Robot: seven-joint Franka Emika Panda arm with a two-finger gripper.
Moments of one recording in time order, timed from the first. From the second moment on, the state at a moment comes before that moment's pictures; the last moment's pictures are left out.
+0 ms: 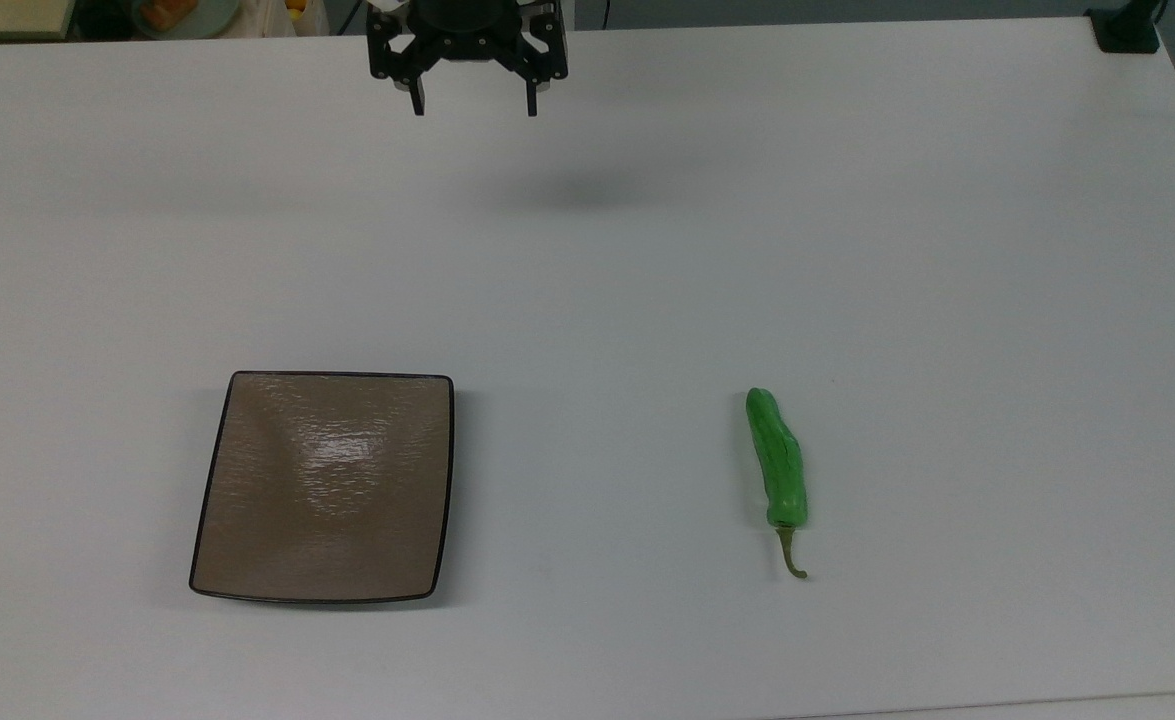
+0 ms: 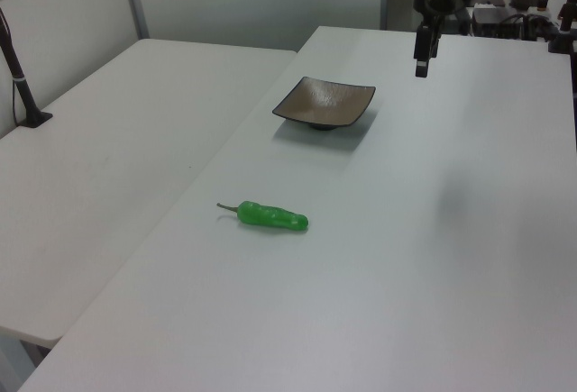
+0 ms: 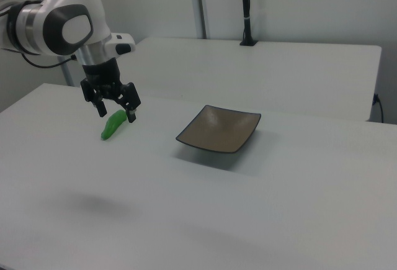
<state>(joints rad) 0.13 -0.01 -0.03 -1.82 -0.02 1.85 0.01</state>
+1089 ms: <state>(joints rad) 0.13 0.05 -0.03 -1.80 0.00 1.89 0.00</state>
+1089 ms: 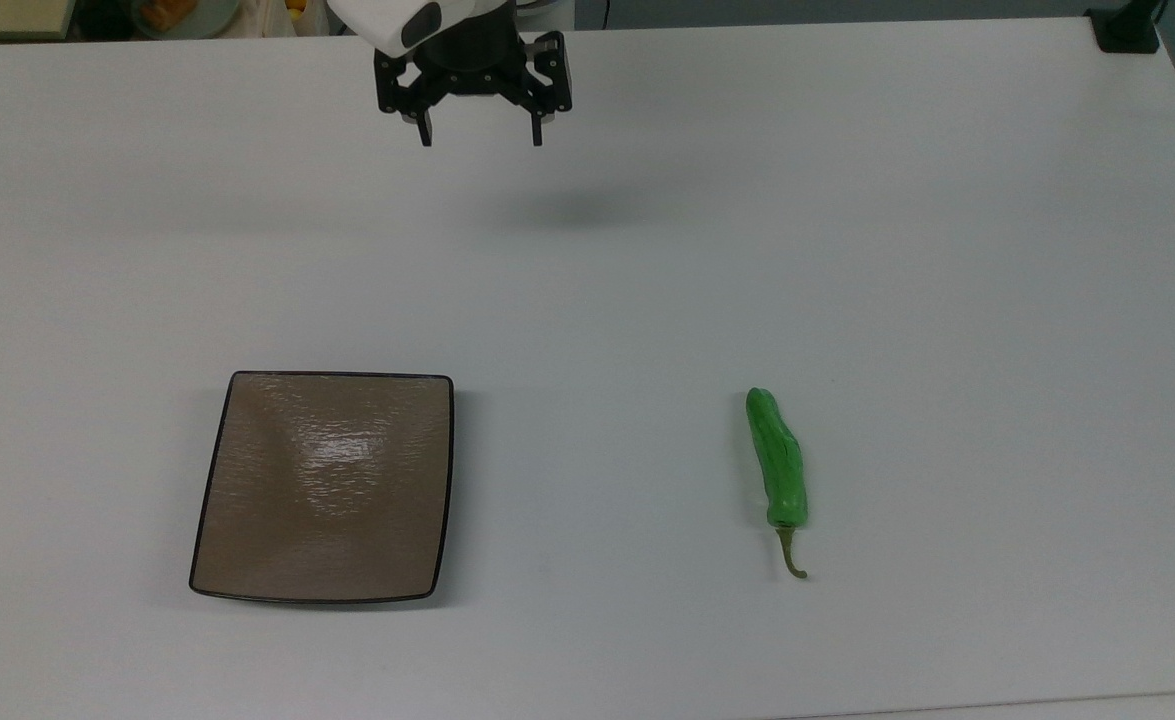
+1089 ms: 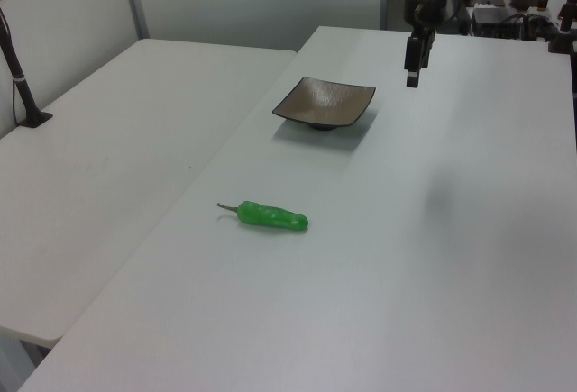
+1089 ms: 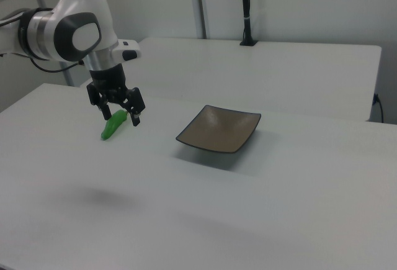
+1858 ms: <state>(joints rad) 0.28 0.23 -0.02 -1.72 0.03 2.22 0.22</state>
